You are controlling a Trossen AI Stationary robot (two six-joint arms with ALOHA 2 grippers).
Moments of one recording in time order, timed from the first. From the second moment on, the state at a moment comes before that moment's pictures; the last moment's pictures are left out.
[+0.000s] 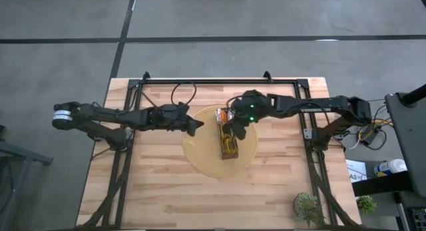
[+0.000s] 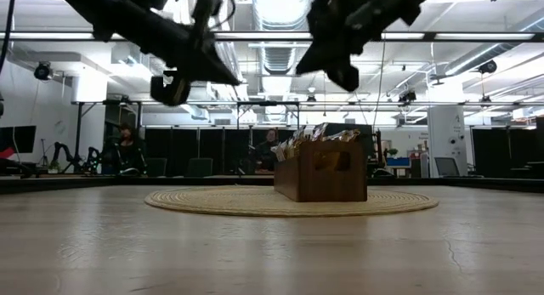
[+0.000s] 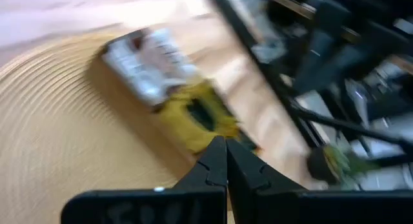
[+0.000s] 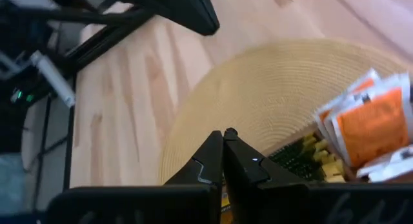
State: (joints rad) left arm 0.10 1.20 0.68 0.11 -0.08 -0.91; right arm -0.18 1.48 1.07 -0.26 -0.26 0.47
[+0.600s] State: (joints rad) left arm -0.01 1.06 0.68 0.17 -0.20 -0.72; right arm -0.09 1.05 0.69 0.01 -0.24 0.64
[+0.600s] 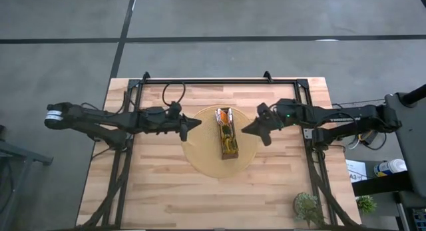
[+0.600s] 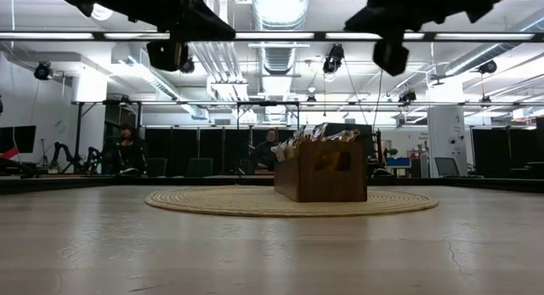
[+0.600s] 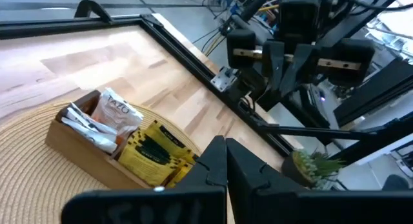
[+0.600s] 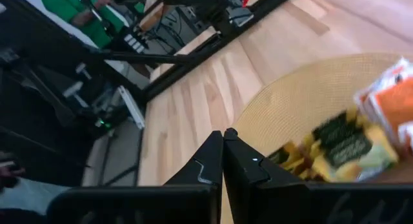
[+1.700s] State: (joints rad) left arm -0.19 0.74 0.26 0.57 -0.25 -0.18; right arm 0.01 0.87 0.23 0.50 -0.27 0.30
